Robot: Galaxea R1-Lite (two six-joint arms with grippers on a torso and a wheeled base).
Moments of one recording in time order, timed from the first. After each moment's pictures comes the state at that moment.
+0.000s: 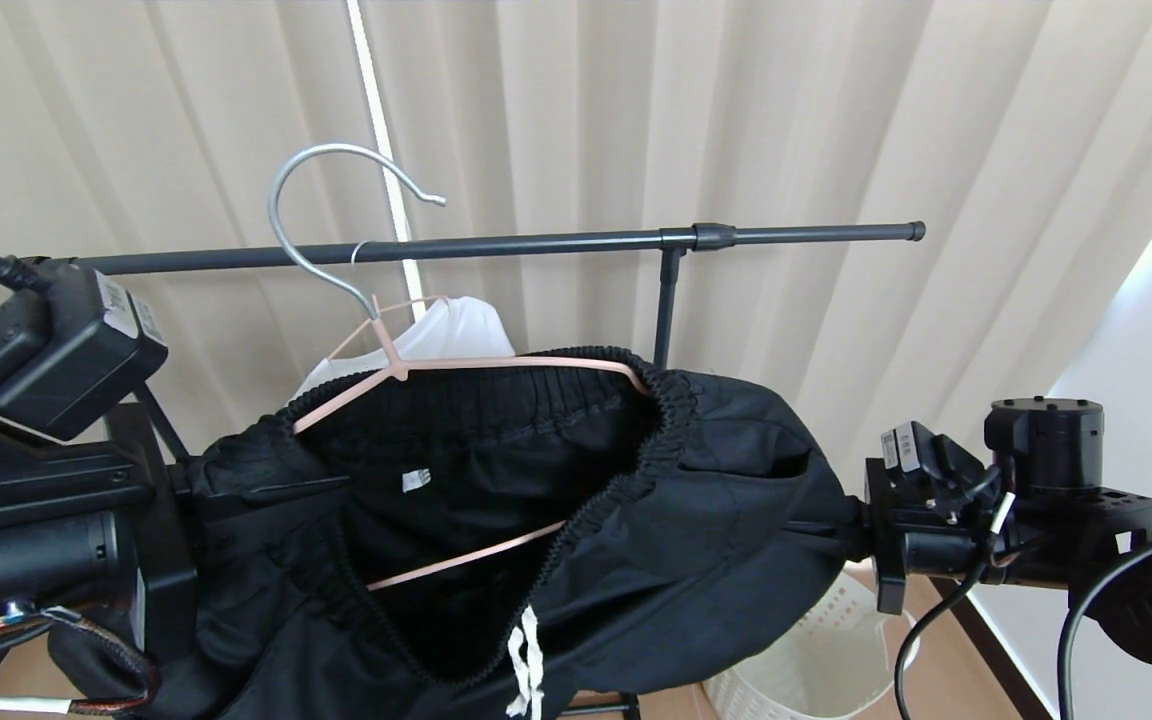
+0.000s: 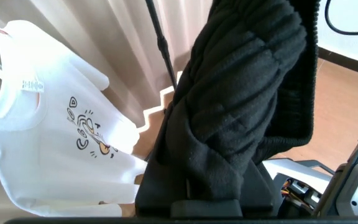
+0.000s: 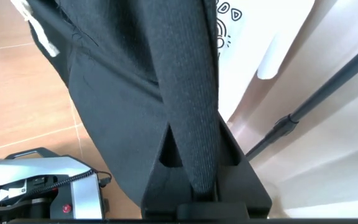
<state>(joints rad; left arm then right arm) -0.43 1.16 -0.75 -0.02 -0.31 0.34 0.17 1.85 -0.54 -0.81 0.93 -0.55</state>
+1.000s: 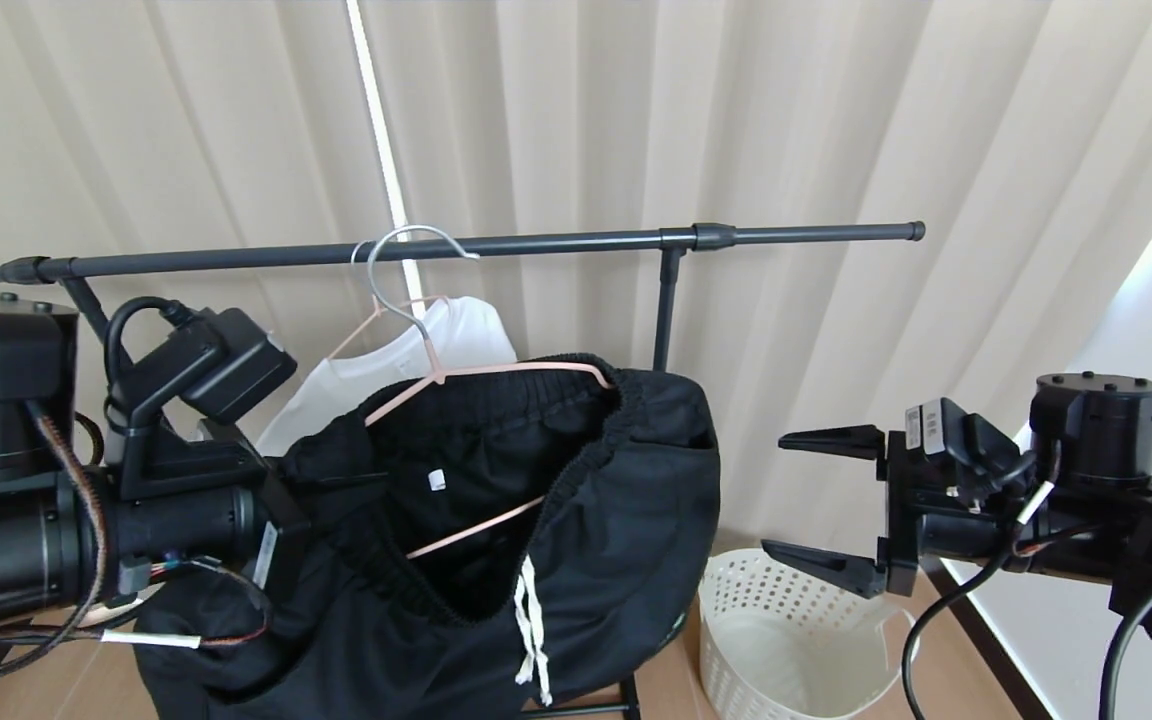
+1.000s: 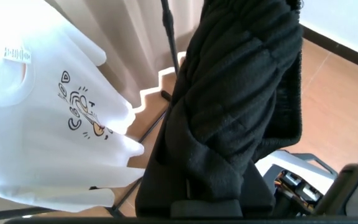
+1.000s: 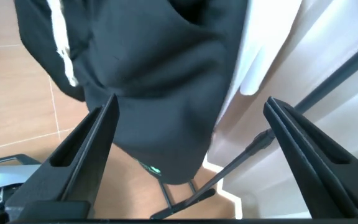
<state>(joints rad) -0.38 1.35 -0.71 -0.16 -0.25 0.27 0.22 1.74 -0.53 -0.81 0.80 -0.54</state>
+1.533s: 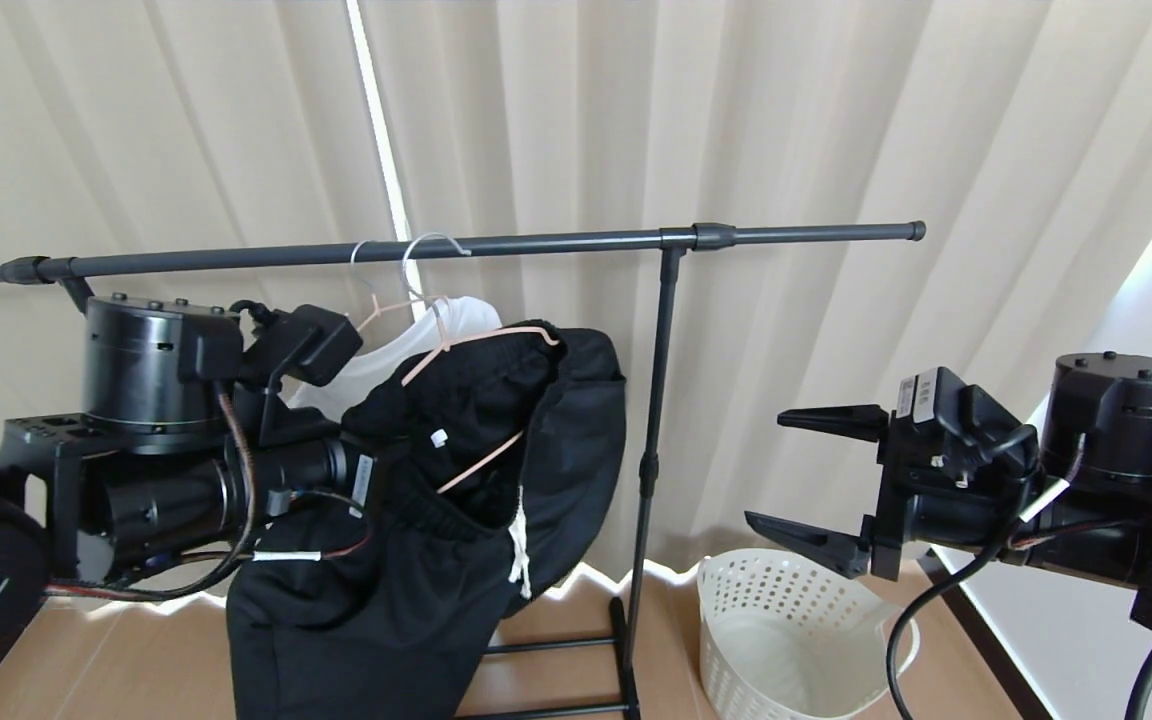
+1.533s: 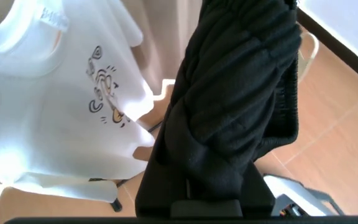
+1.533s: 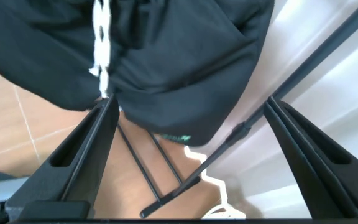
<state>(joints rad) -0.39 1.57 -0.77 -0.33 -0.01 0.09 0.30 1.66 -0.54 -0.82 0.64 -0.44</state>
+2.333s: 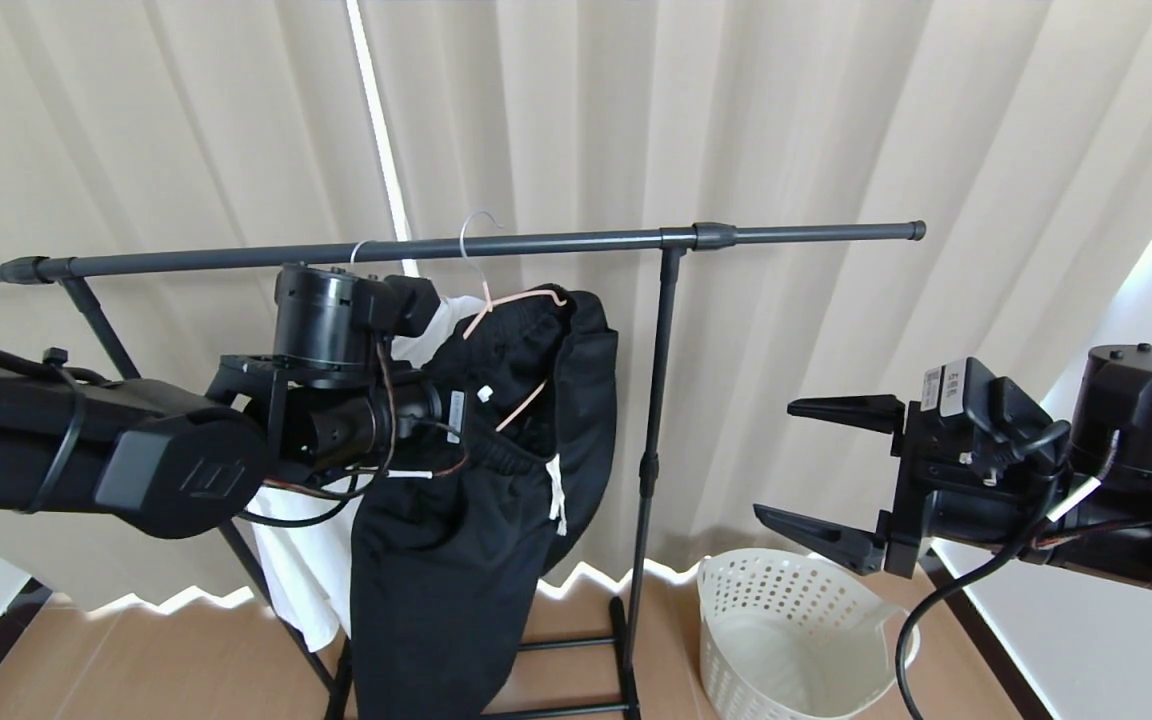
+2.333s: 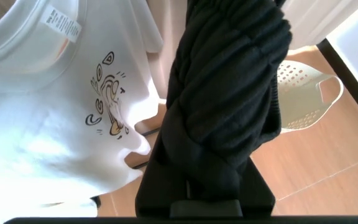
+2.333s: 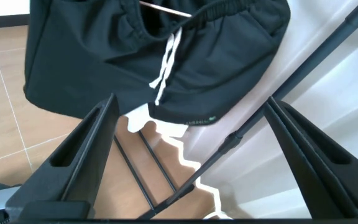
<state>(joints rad) -0.45 1.84 -1.05 -0.33 0.13 -0.04 0.30 1.62 -0.54 -0.82 0.64 -0.44</state>
